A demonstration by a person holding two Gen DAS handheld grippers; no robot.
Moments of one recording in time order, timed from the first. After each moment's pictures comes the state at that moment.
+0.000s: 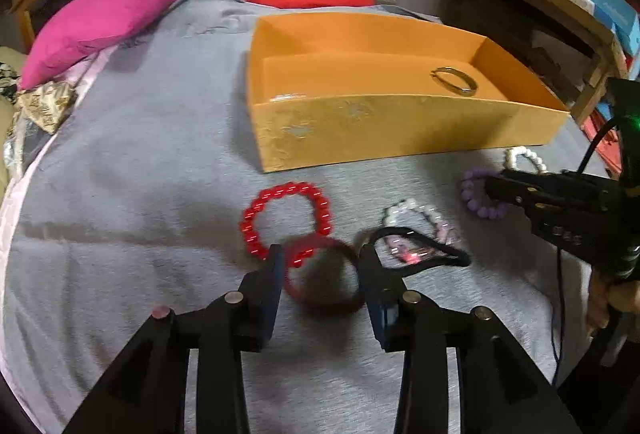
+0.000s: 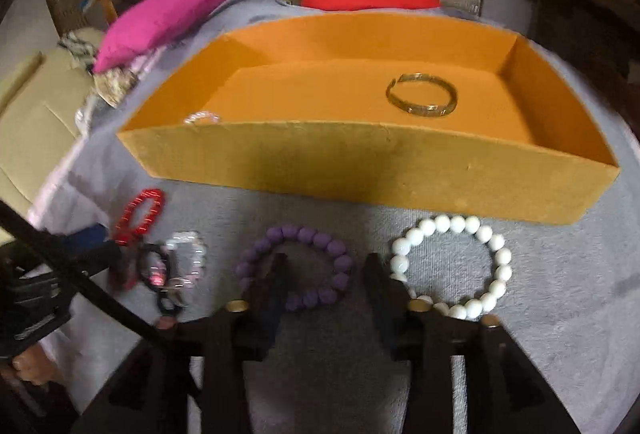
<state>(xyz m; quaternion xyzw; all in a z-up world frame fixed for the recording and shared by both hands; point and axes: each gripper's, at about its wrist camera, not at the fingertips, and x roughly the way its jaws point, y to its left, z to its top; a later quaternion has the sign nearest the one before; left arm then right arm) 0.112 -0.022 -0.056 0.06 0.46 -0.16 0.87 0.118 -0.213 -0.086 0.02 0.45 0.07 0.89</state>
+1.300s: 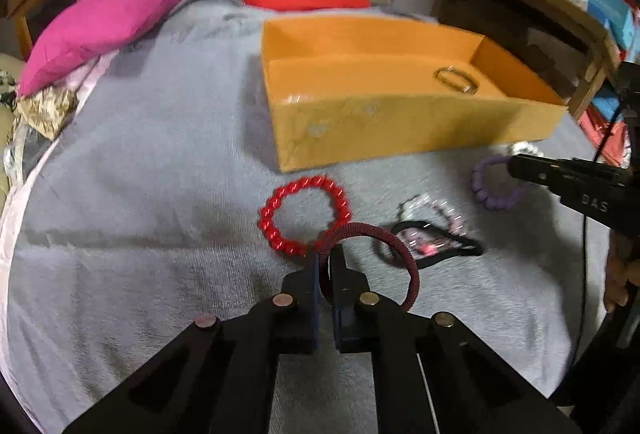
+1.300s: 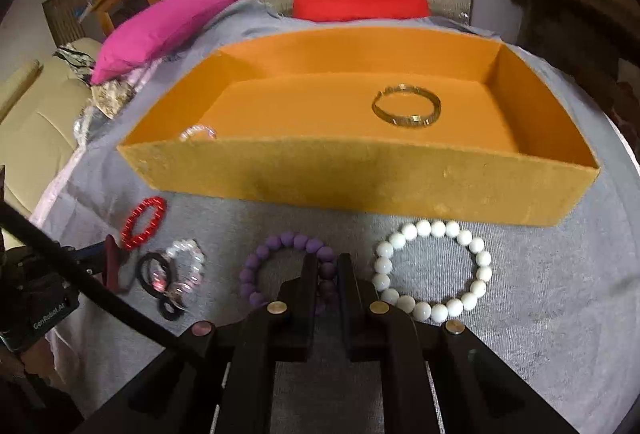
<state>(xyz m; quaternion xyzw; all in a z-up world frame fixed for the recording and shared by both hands) 0.105 -0.007 -0.052 0.07 0.44 -0.17 0.88 0.111 -0.227 -0.071 0.05 0.44 0.07 0.90</state>
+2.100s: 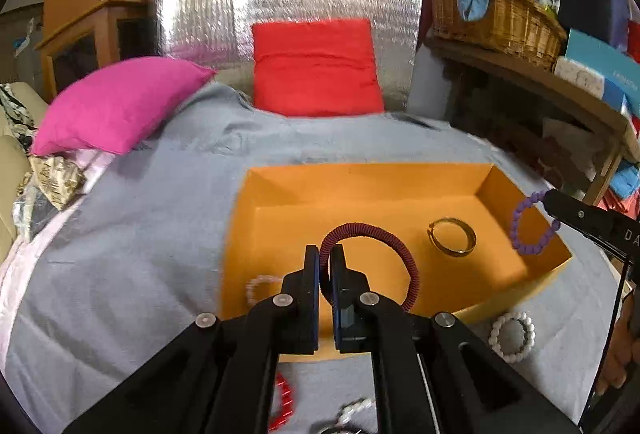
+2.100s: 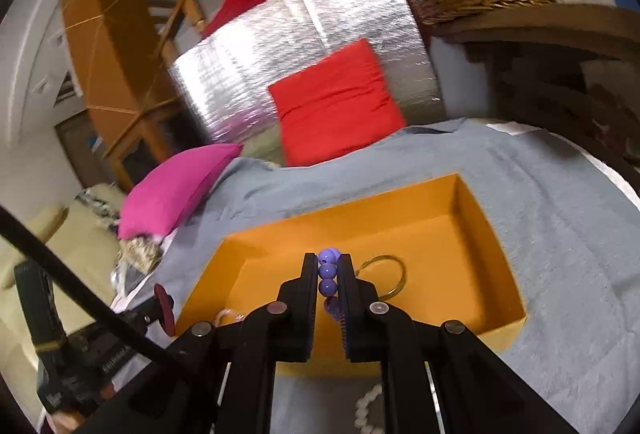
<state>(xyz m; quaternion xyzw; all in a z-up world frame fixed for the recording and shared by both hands) 0.172 -0.077 0.006 0.03 0.32 -0.13 0.94 0.131 -0.296 0.018 0.19 0.26 0.04 0.95</state>
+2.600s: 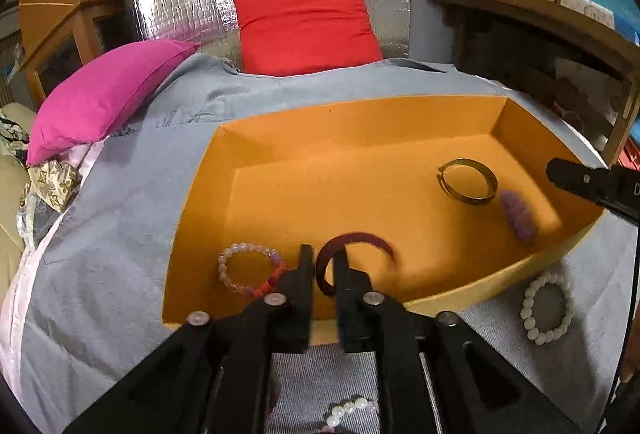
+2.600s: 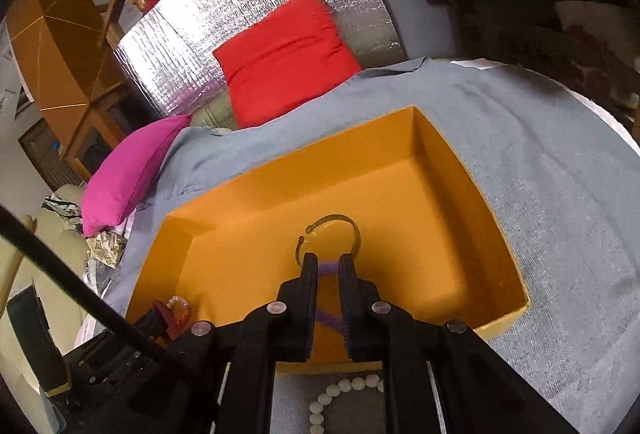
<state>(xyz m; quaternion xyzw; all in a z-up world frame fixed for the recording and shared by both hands) 0.175 -0.109 -0.031 0.10 0.36 -0.11 0.92 0.165 -0.322 -0.030 0.22 0.34 0.01 0.91</state>
